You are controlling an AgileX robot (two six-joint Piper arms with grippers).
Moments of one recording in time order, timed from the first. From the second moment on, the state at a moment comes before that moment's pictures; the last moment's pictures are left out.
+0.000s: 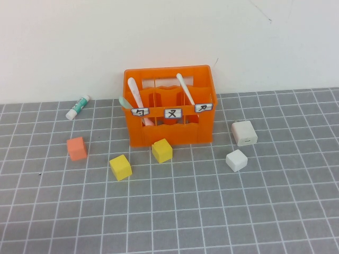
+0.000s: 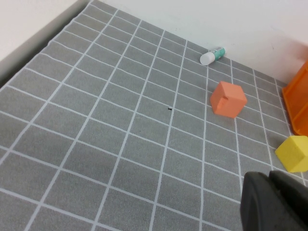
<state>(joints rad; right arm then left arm) 0.75 0.69 -0.79 -0.29 0.59 -0.13 0.12 -0.01 0.02 -0.06 0.38 -0.40</state>
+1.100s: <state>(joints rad) -0.06 -0.01 0.03 0.00 0.18 -0.03 0.12 -0.01 0.02 -0.06 0.38 -0.40</state>
